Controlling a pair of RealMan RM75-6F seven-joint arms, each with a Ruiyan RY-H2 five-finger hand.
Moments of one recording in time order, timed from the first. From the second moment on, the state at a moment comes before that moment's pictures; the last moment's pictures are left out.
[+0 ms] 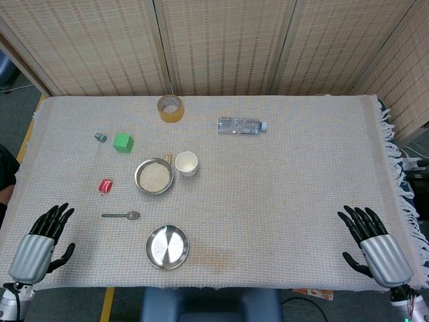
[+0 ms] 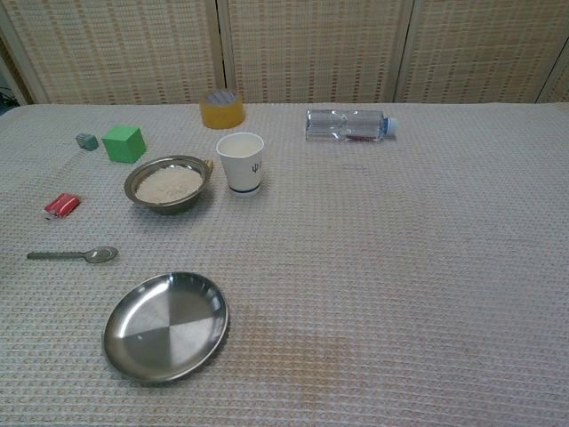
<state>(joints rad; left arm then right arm) -0.13 -1.24 0.07 -1.47 1.65 1.60 0.02 0.06 -1.07 -0.08 -1.63 -1.74 1.51 -0.04</state>
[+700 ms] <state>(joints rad) -0.26 -1.49 -0.04 -1.38 1.56 1.34 0.41 0.07 -1.07 -0.08 -1.63 -1.73 1.49 -0.03</state>
